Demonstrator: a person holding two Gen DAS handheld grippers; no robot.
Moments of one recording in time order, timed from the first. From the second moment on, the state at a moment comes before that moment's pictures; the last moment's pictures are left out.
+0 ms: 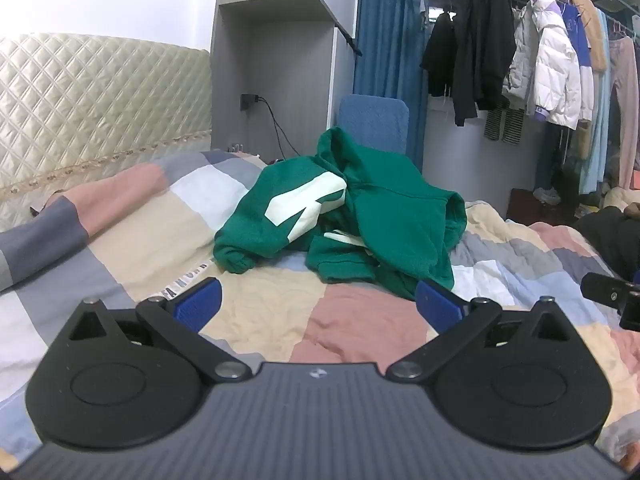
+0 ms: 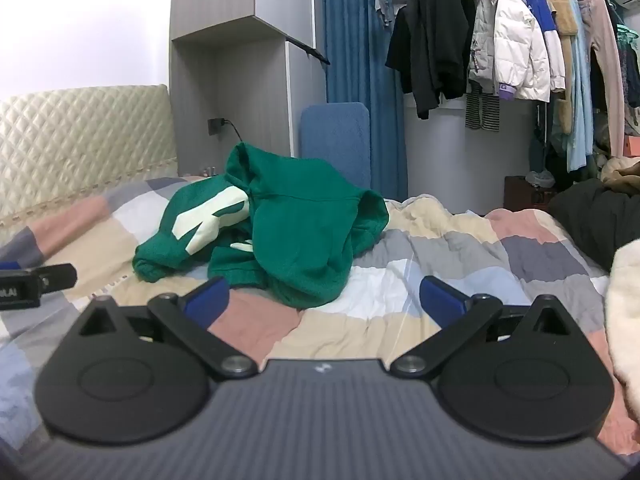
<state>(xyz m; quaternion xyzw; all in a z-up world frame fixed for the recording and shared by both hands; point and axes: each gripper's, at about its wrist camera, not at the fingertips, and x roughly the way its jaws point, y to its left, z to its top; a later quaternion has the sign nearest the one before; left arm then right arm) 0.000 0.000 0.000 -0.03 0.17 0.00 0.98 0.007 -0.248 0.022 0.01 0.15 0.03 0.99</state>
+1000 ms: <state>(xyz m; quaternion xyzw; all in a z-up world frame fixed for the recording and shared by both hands) -0.001 0.001 -0.003 -0.02 0.18 0.00 0.98 0.008 -0.247 0.011 0.01 0.16 0.02 0.99</state>
